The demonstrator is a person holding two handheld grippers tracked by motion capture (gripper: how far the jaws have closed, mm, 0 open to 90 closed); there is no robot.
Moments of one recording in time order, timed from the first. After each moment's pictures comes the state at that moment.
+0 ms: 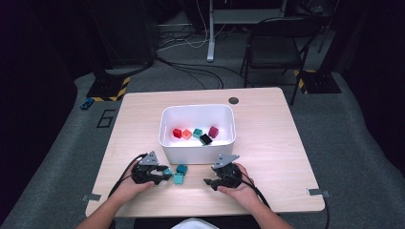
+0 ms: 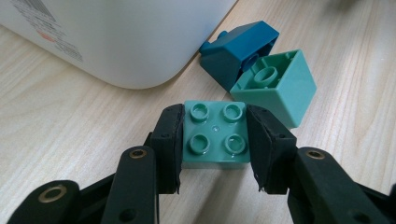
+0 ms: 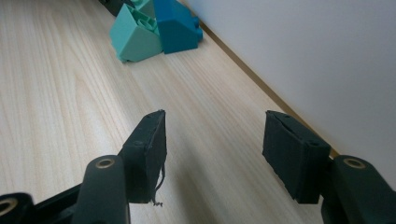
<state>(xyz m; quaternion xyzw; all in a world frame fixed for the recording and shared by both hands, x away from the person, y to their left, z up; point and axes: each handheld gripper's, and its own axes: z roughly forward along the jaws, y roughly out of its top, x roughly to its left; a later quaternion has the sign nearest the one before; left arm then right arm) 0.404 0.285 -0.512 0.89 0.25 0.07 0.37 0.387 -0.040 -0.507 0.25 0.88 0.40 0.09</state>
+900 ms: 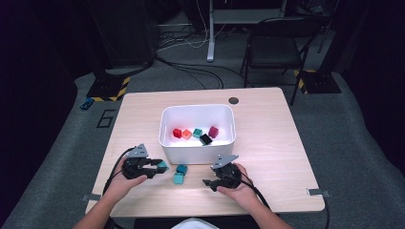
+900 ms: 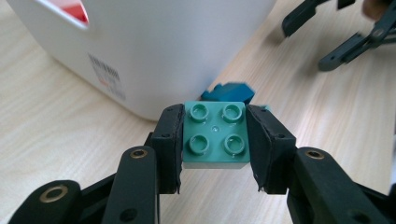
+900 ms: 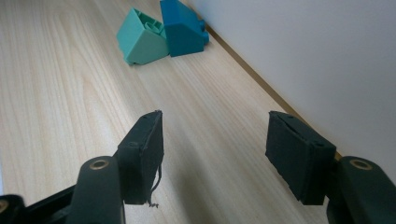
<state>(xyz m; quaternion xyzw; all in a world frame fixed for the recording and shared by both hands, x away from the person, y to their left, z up) 0.398 0.301 -0.463 0.85 0.29 0.07 0.42 0.386 -0.038 -0.505 0.25 0.88 0.39 0.09</state>
